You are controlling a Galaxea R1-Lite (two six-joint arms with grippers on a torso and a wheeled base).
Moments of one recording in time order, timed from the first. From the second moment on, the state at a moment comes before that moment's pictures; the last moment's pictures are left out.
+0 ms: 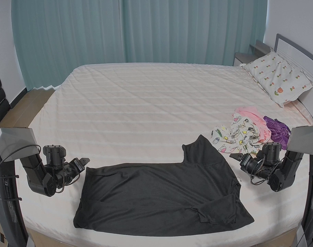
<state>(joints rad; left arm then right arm) 0.02 2.31 -0.62 -1.10 -0.04 -0.65 0.03 2.37 -0.63 -1.24 0.25 0.77</state>
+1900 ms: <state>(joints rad) -0.04 2.43 -0.72 -1.10 0.12 -0.72 0.13 2.46 -0.99 -1.01 0.27 0.40</state>
